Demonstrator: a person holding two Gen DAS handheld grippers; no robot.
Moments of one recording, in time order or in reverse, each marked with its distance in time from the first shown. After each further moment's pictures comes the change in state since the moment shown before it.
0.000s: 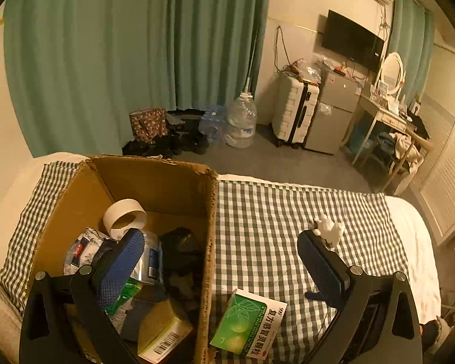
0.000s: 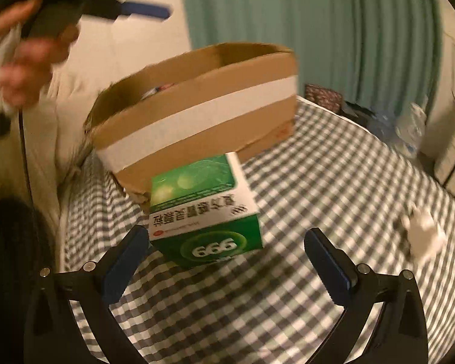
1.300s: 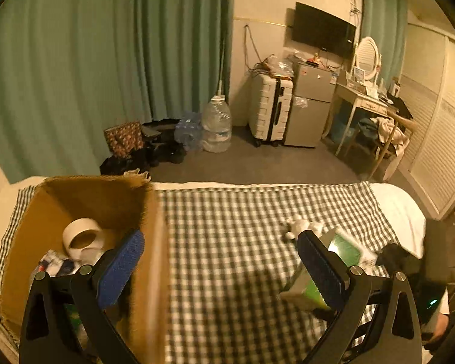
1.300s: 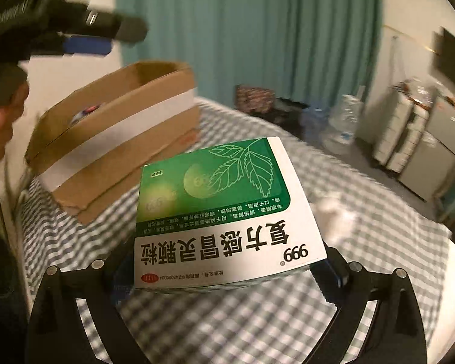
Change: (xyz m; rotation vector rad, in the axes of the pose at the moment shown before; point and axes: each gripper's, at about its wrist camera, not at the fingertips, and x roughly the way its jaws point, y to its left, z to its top) left arm 0.030 -0.083 -0.003 0.127 -0.032 -0.059; right arm -0.056 -0.059 -0.013 0.173 -0.032 -0.333
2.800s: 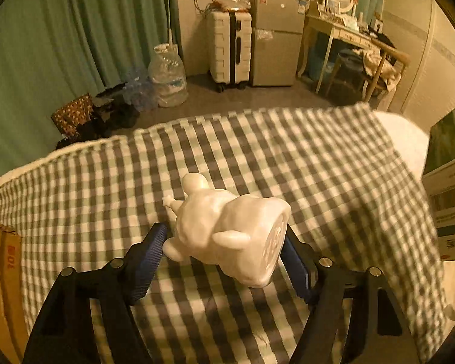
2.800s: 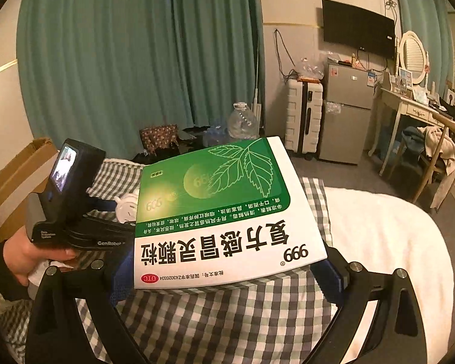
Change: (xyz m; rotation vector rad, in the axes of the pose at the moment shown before) left arm 0.196 -0.160 -0.041 0.150 0.224 -0.065; right arm -0.070 -0.188 -0.057 0.317 -0.169 -0.280
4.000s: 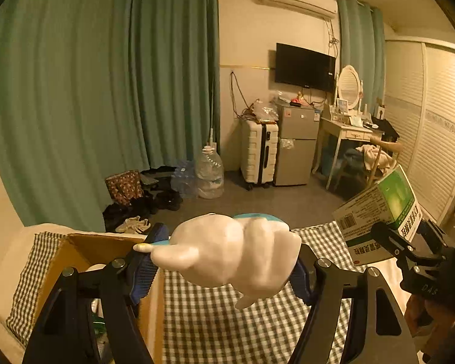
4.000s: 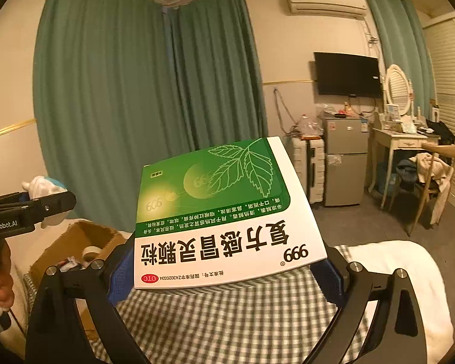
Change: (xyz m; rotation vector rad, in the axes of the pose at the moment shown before) left arm -0.312 0.107 0.000 -0.092 -0.430 0.089; right arm -0.129 0.151 0.089 0.083 -0.254 0.006
